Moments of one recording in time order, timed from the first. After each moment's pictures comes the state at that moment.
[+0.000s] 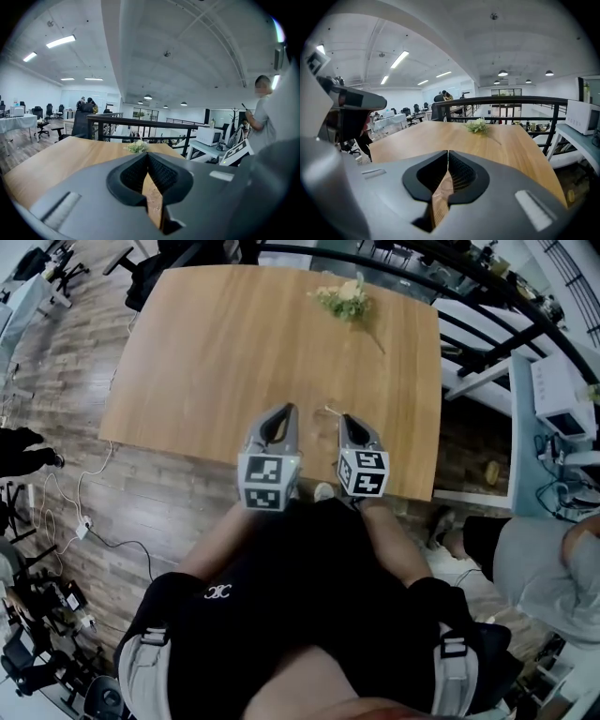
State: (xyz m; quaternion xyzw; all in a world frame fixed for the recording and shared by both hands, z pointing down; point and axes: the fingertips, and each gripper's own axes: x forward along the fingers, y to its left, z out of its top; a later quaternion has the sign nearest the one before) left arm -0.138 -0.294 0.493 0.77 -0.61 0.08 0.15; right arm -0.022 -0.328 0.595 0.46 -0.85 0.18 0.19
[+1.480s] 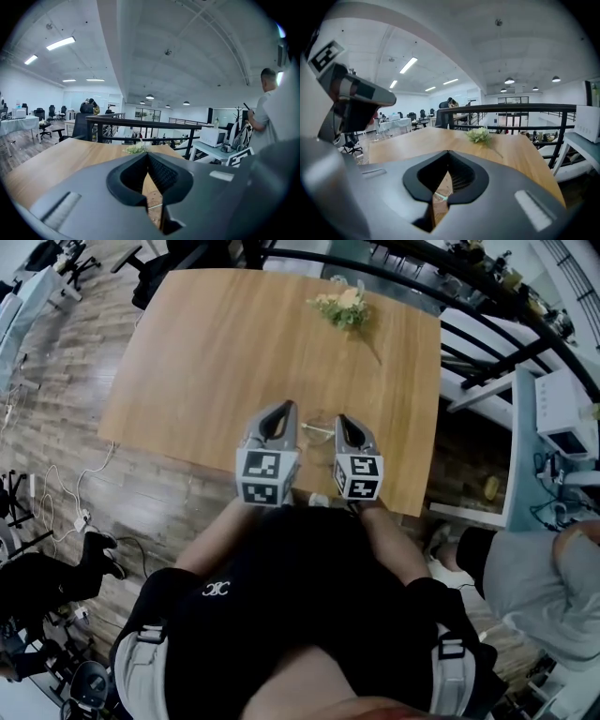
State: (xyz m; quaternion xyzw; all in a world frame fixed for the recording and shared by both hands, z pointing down) left arm -0.118 -0.328 0.487 0.76 -0.62 0.08 0.14; right arm -0.012 -0.360 0.590 0.44 -0.88 0.13 0.16
